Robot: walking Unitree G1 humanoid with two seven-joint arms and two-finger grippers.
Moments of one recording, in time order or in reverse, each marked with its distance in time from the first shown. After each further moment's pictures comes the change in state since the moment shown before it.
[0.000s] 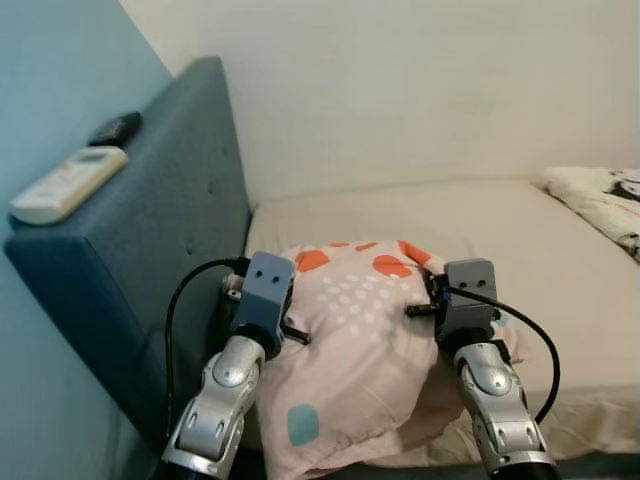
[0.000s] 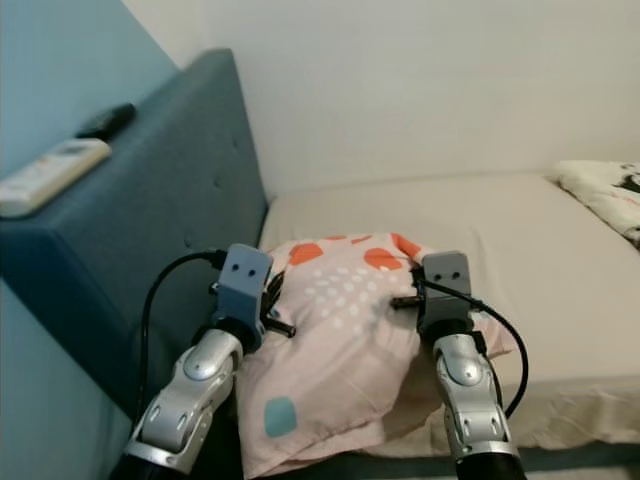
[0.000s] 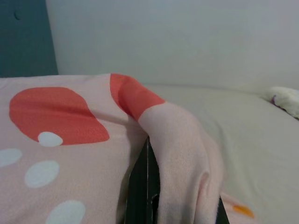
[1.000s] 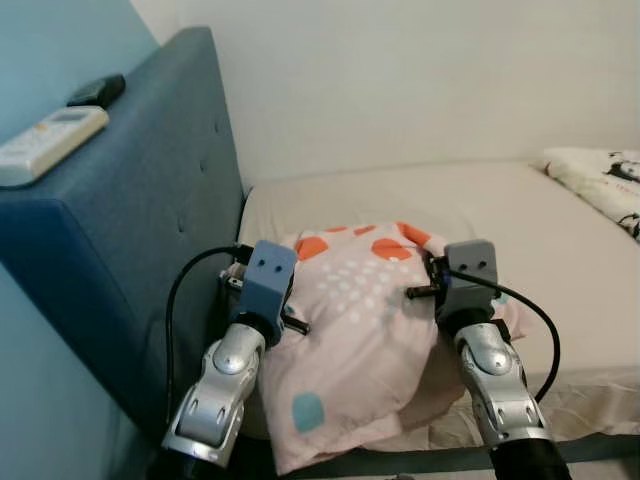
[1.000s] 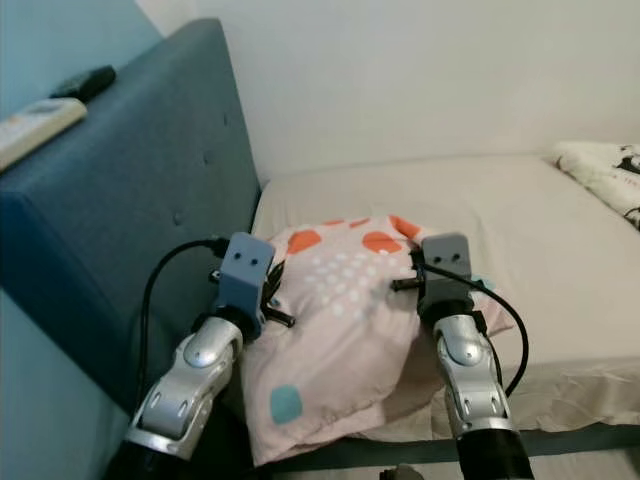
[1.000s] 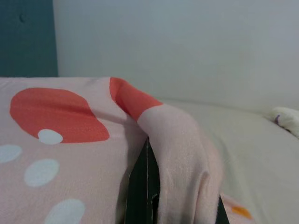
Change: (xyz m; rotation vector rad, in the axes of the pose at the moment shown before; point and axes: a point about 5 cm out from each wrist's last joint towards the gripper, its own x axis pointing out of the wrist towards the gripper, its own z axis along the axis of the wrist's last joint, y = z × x) left arm 0.017 0.008 0.026 0.046 -0.081 0.025; right arm 0.028 -0.007 0.031 -0.057 -0.116 0.025
